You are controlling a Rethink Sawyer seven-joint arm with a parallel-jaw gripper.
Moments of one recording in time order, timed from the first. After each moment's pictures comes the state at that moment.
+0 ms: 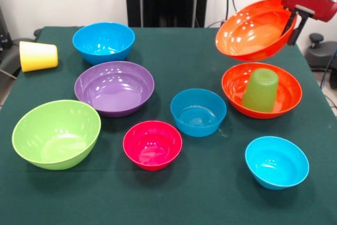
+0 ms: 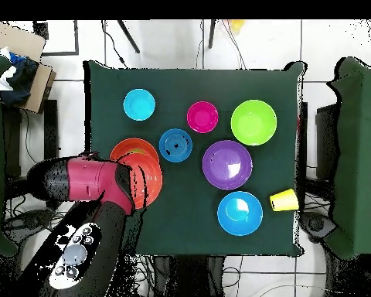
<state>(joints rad) 0.46 -0.51 -0.44 1.54 0.32 0.59 2.26</state>
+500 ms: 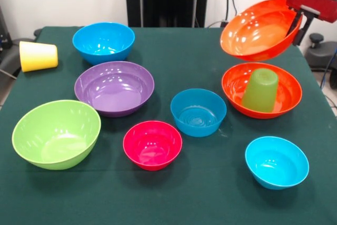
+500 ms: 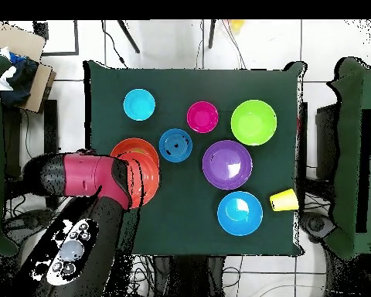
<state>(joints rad) 0.46 -0.50 -0.44 1.50 0.33 0.65 2.29</state>
